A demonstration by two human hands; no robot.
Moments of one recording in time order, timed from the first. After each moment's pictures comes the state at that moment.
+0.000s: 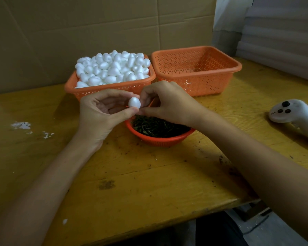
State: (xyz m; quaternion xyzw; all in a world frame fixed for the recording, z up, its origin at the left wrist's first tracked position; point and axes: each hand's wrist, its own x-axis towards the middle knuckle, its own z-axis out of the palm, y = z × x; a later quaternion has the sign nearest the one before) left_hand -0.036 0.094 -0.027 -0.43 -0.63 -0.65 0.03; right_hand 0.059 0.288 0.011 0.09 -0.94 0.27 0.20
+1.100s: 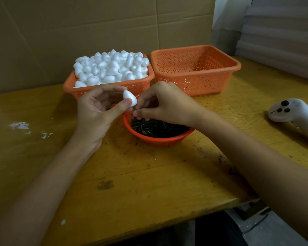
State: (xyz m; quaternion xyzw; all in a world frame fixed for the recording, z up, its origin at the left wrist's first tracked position) left_hand -0.032 0.098 -0.023 -0.40 -0.59 -0.70 0.00; right_hand 0.062 0.284 0.013 0.11 -0.93 0.30 0.17
